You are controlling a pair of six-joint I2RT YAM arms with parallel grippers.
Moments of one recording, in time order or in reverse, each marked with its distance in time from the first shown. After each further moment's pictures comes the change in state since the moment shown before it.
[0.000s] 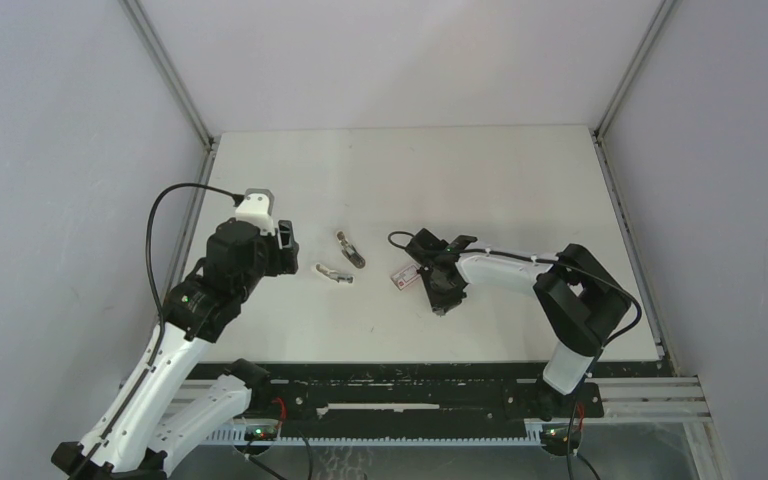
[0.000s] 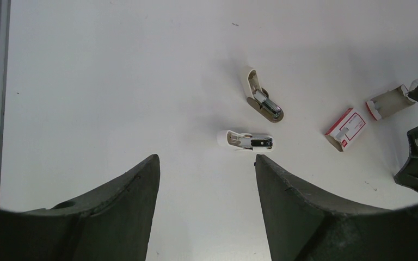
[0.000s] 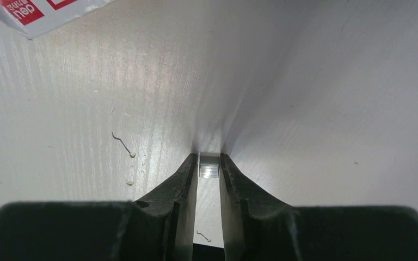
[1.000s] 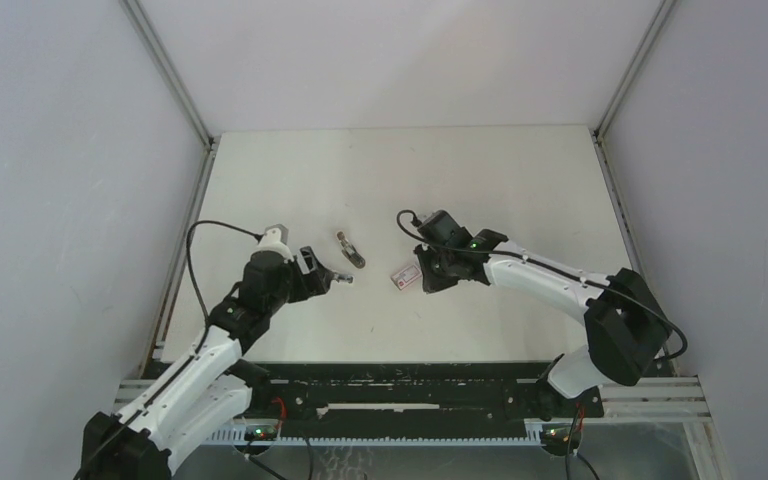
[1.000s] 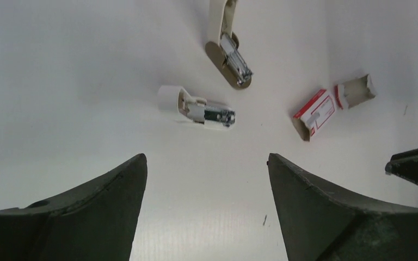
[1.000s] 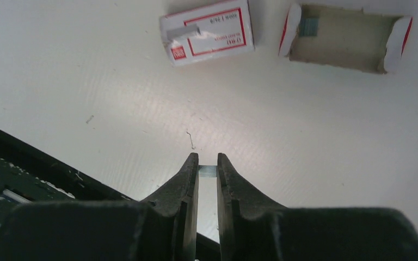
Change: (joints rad) left arm 0.024 0.021 -0.459 0.375 0.196 -0.373; right arm -0.028 -0.204 0.005 0.092 -0.066 -0.100
